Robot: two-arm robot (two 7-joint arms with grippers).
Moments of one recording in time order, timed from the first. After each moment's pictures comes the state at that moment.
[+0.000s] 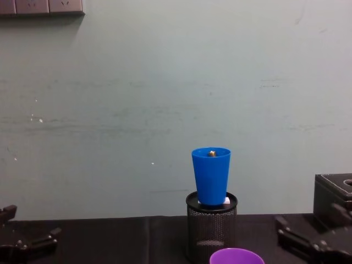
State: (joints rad) left arm -0.20 0.60 0.45 -1.41 -0.25 -0.12 0.03; right arm -0.07 0.14 -0.20 -1.58 0.01 -0.20 0.06
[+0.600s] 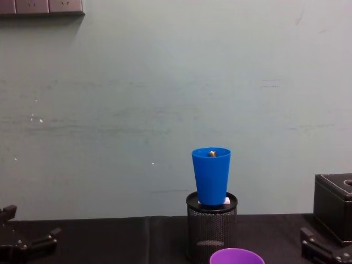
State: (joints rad) left arm -0.20 0.60 0.45 -1.41 -0.25 -0.12 0.03; right arm -0.10 0.10 -0.14 -1.55 -0.03 -0.22 0.00
